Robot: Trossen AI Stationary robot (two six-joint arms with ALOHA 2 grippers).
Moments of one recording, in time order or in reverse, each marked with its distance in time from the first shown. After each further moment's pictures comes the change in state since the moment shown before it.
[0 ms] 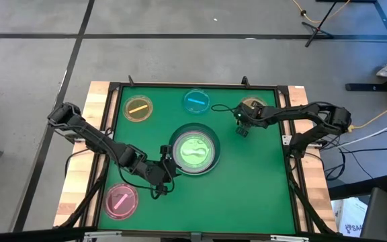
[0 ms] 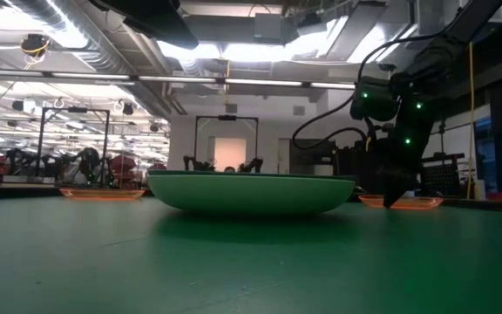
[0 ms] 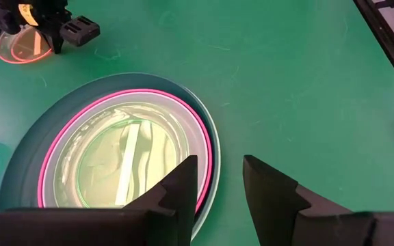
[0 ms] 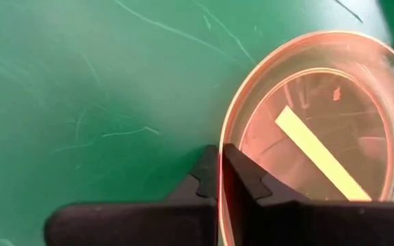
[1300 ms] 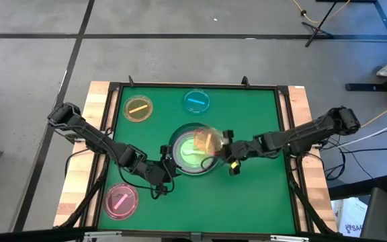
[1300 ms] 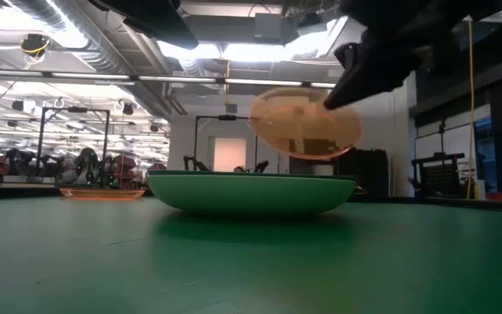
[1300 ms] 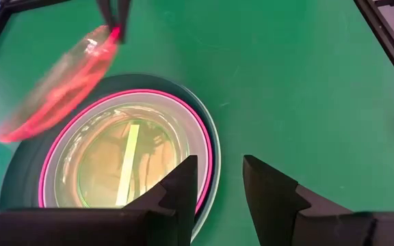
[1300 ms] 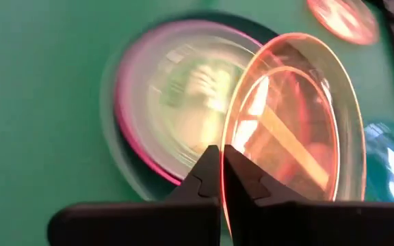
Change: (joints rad) left arm 0.000 0.000 0.000 0.000 0.000 0.008; right arm 0.699 -0.113 0.220 0.157 -0.115 -0.149
